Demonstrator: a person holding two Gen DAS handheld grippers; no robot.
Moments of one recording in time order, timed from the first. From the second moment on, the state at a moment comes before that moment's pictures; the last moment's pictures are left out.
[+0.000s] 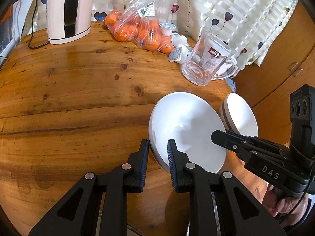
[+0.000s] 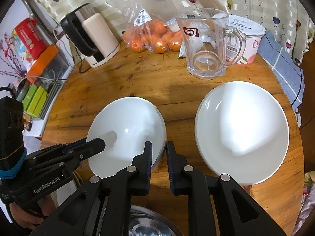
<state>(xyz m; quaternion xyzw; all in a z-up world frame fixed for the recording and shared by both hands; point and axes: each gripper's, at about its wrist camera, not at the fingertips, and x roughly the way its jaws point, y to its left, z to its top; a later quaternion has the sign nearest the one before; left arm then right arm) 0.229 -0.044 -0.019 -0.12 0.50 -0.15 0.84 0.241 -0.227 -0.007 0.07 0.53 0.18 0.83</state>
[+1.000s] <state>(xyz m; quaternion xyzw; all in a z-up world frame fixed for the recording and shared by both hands) 0.155 -0.054 0.036 -0.10 0.46 -0.17 0.87 0.165 -0.243 0.061 0.07 0.48 0.18 0.86</state>
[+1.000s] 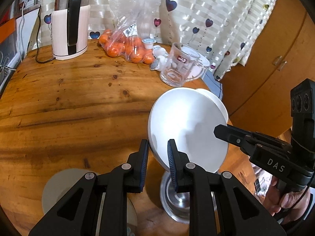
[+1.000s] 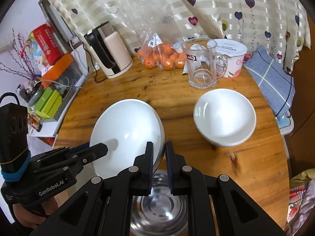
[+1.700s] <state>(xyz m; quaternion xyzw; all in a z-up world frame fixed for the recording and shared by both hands) 0.104 -0.083 0.007 -0.06 0.51 -0.18 0.84 0.107 -0.268 0.028 0.09 0.53 0.16 0.83</state>
